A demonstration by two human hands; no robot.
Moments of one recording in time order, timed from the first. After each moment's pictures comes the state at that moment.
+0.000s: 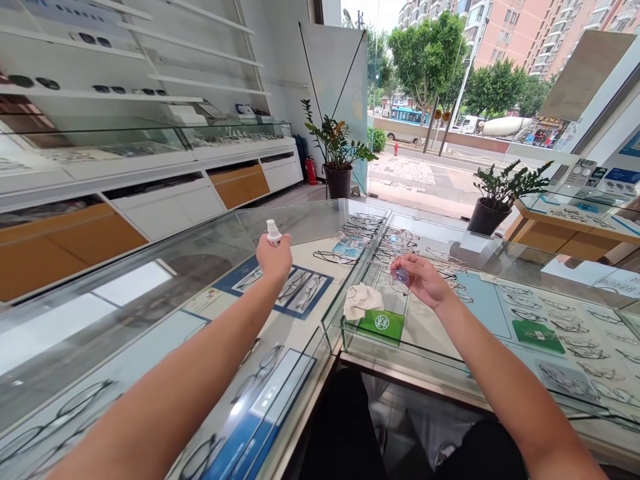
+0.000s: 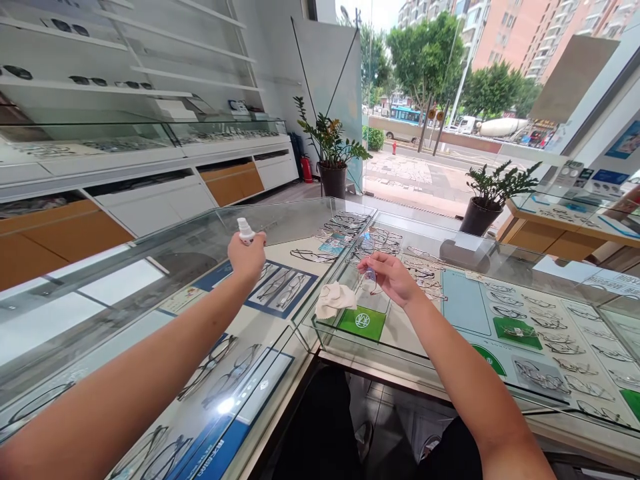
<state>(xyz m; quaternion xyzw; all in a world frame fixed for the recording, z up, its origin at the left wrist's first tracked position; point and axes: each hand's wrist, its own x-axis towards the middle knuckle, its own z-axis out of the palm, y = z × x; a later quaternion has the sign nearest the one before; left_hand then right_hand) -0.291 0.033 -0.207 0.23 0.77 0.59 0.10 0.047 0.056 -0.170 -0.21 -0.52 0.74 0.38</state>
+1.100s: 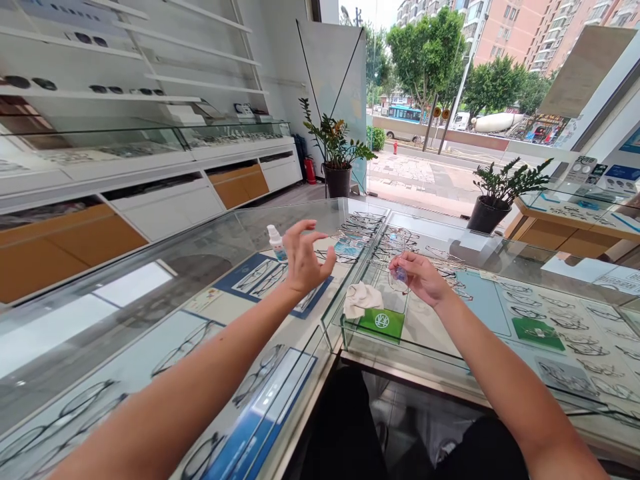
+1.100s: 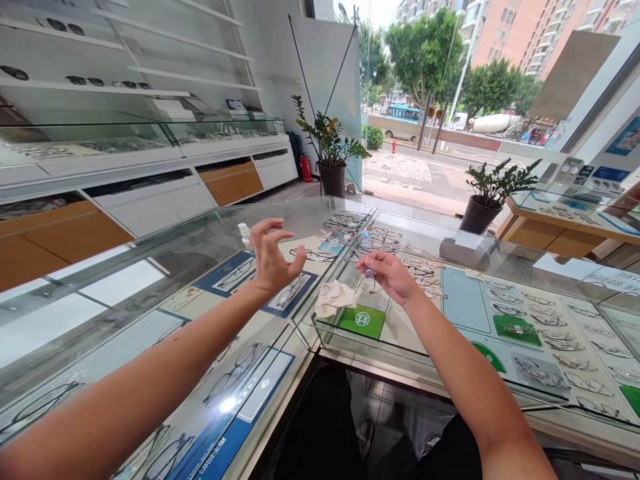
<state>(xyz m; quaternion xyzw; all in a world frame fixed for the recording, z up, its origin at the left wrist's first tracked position) -0.233 0.016 -0.197 0.62 0.56 0.52 -0.20 0.045 0.053 -0.166 -0.22 -0.52 0.74 0.37</state>
